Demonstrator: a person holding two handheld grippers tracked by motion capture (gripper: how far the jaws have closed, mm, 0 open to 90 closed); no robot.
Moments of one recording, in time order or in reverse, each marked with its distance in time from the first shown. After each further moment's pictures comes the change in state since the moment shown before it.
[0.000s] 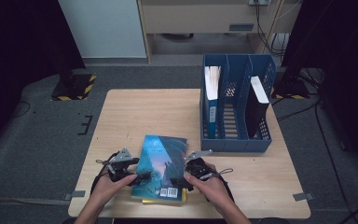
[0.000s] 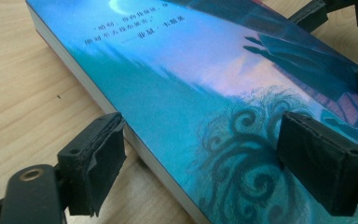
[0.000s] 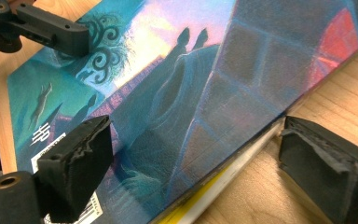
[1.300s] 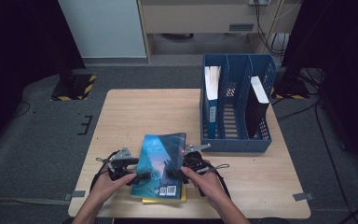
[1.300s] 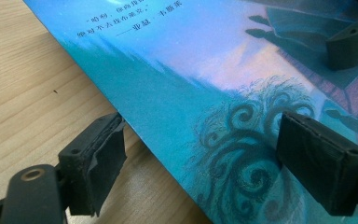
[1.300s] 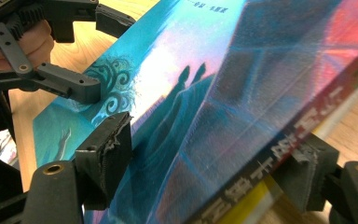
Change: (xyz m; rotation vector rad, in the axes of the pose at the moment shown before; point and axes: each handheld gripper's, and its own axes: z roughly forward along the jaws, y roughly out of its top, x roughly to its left) left arm 0.005 0.004 0.000 0.036 -0.021 -0.001; right arm -0.001 0.021 0.009 -0.049 0.049 0.066
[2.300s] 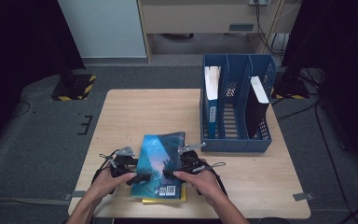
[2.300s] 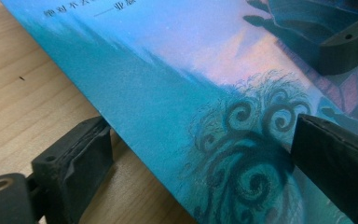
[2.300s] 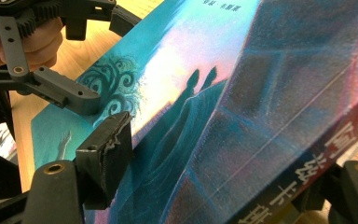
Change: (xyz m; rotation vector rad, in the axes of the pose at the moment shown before) left arm 0.010 0.005 0.010 0.081 -0.100 -0.048; right arm 0.003 0.006 0.008 0.030 0.011 -0.027
